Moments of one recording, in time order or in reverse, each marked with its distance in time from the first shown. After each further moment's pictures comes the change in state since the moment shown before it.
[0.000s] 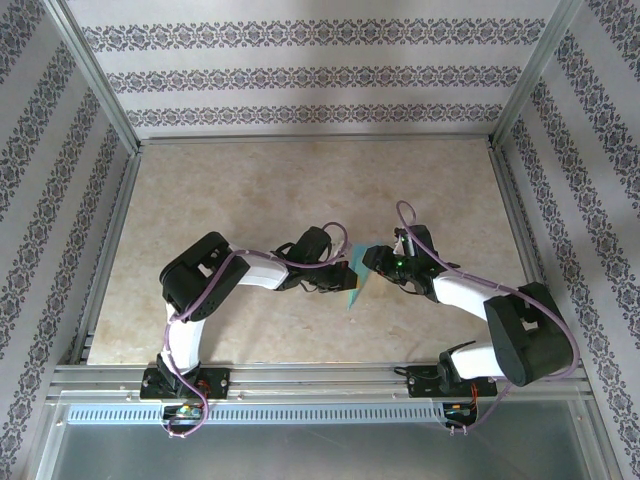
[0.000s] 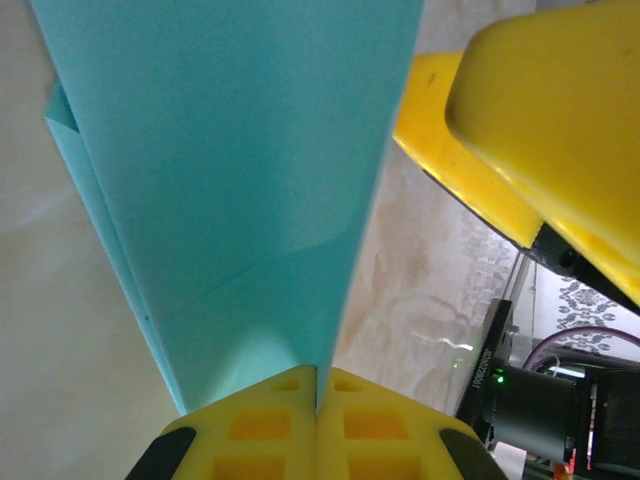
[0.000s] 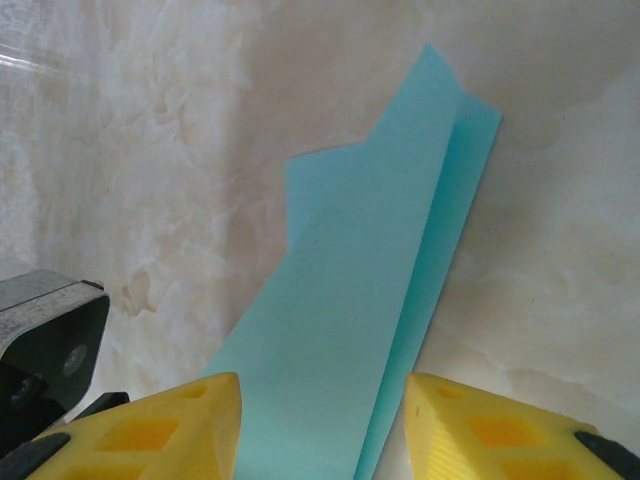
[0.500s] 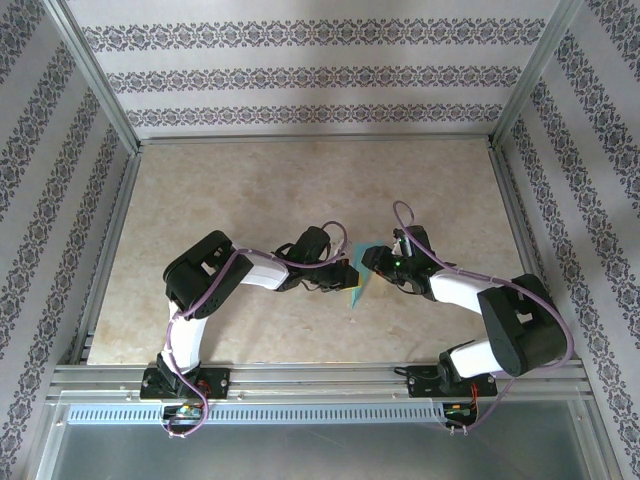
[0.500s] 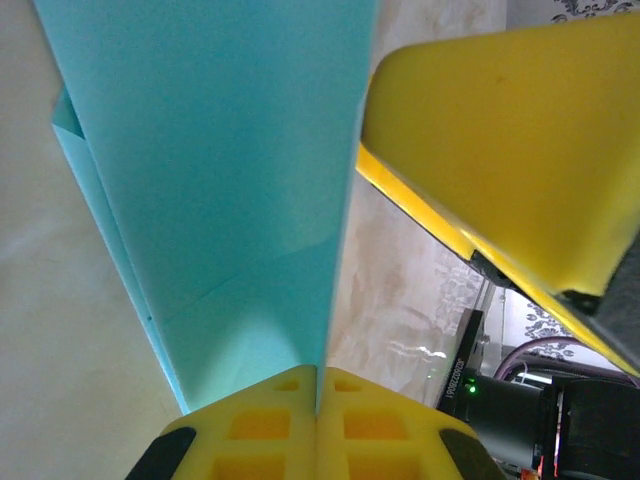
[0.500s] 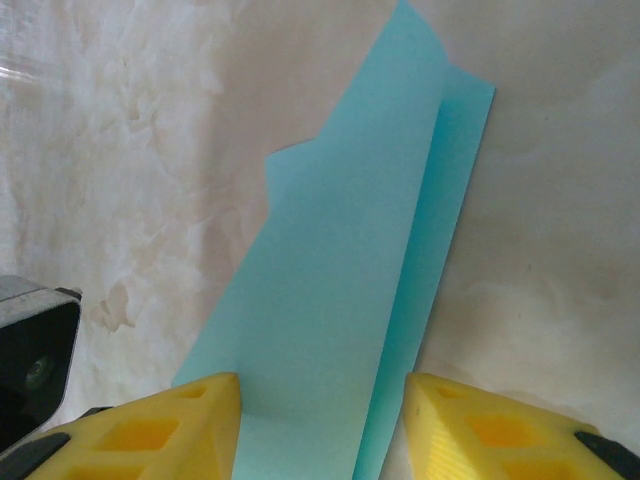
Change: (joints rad) left arm 0.007 0.025 -0.006 0.090 0.025 -0.063; right arm 0.006 0.054 0.001 0.043 0.019 0.018
